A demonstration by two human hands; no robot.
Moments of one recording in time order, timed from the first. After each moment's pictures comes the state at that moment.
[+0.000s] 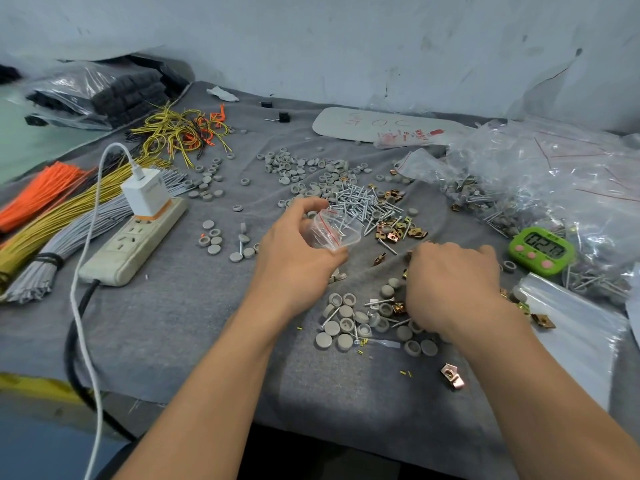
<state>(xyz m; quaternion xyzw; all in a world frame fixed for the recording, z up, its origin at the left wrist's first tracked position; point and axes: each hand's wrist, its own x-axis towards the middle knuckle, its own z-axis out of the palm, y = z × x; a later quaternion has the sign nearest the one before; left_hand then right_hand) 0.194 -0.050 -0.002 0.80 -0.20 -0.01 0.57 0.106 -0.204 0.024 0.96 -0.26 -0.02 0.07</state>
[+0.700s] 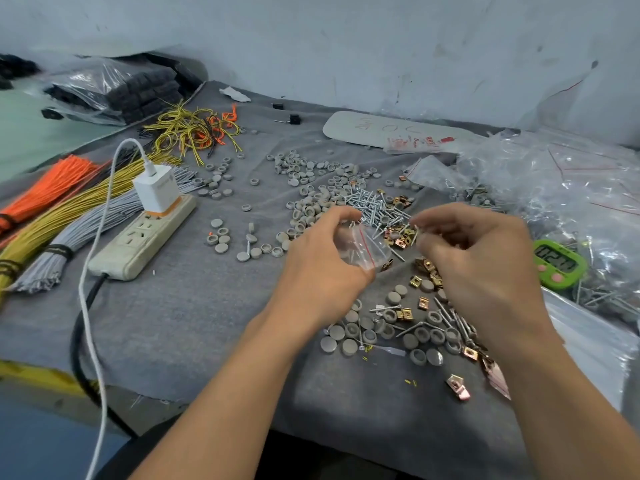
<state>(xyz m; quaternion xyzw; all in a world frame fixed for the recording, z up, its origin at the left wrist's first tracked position) 0.185 -0.061 -0.004 0.83 -0.25 0.01 0.49 0.094 -0.212 0.032 0.84 -0.17 0.33 -0.41</state>
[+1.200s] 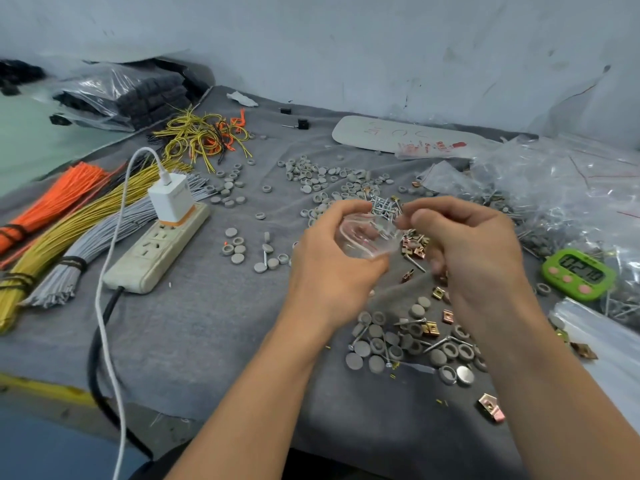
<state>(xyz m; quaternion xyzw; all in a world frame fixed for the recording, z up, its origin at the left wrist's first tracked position) 0.196 -0.056 0.005 0.74 -0.23 0.01 0.64 0.133 -0.187 0.039 0.68 -0.16 0.28 -0.65</state>
